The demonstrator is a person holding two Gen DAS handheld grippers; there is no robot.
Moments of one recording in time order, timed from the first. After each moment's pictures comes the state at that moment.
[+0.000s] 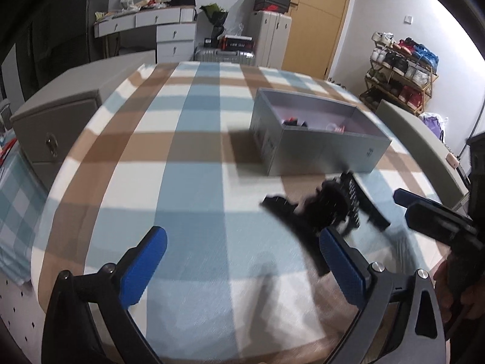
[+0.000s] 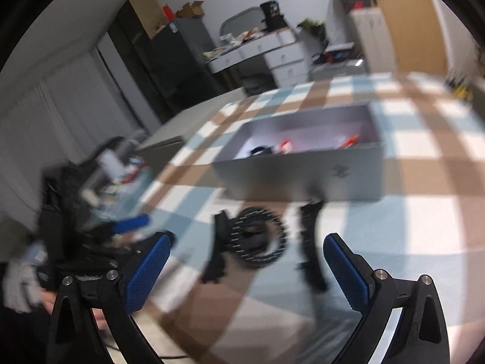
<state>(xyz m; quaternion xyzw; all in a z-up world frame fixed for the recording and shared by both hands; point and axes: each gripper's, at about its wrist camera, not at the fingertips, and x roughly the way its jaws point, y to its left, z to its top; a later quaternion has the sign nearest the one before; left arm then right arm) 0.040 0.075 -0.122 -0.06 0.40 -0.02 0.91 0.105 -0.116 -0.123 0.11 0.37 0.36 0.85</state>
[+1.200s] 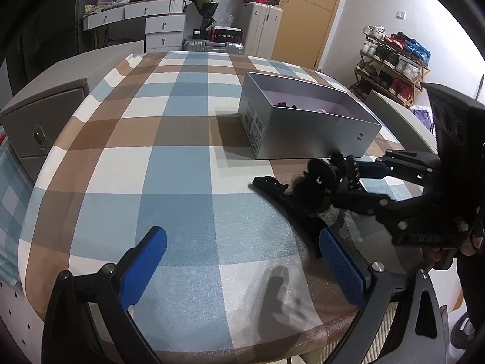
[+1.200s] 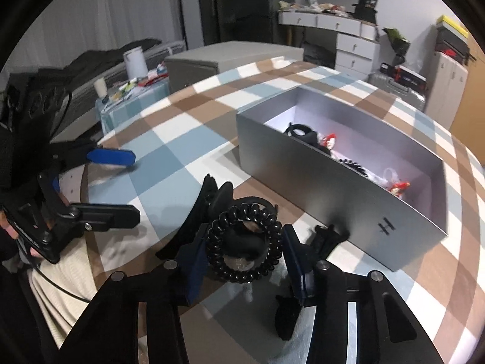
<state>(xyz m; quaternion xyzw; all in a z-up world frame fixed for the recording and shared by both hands) 0.034 0.069 -0.126 -0.07 0.42 -0.05 0.91 0.127 -0.064 -0.134 -0.16 0.37 0.42 0.81</state>
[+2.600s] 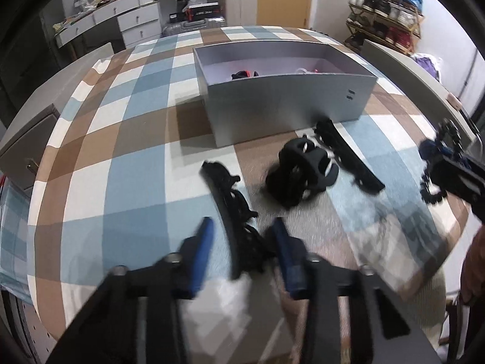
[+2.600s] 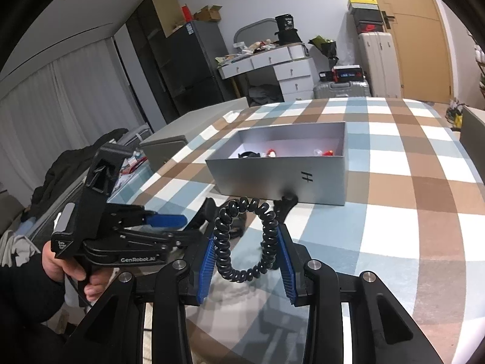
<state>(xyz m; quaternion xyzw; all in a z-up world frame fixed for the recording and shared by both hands) 0.056 0.028 -0.132 0.03 0.48 -0.06 0.87 0.079 -0.154 -0.110 0.04 0.32 0.36 0.88</state>
